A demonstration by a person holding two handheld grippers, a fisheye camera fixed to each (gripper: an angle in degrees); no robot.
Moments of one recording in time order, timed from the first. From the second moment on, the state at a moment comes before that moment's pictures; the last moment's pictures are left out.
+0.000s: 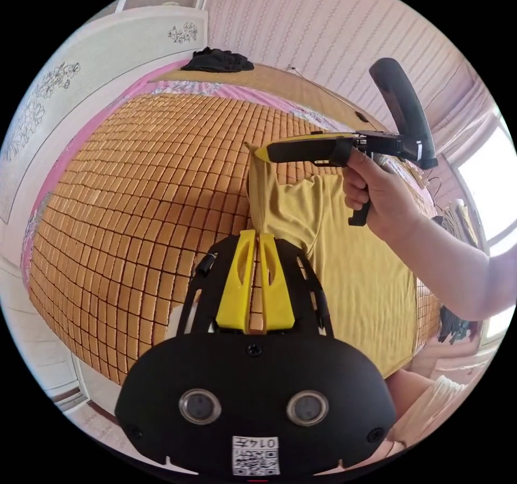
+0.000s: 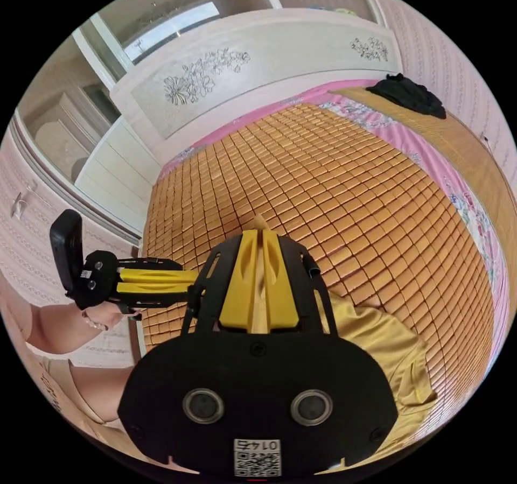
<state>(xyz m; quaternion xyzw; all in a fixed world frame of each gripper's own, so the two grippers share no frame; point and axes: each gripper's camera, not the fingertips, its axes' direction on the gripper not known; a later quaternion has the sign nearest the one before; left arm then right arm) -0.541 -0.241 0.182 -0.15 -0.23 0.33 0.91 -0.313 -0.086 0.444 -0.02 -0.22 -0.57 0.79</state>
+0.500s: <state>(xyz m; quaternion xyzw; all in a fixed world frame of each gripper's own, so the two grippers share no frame) -0.456 -0.094 0.291 -0.35 -0.08 0.43 0.83 0.001 -0.103 0.417 -0.10 -0.08 -0.33 0.93</state>
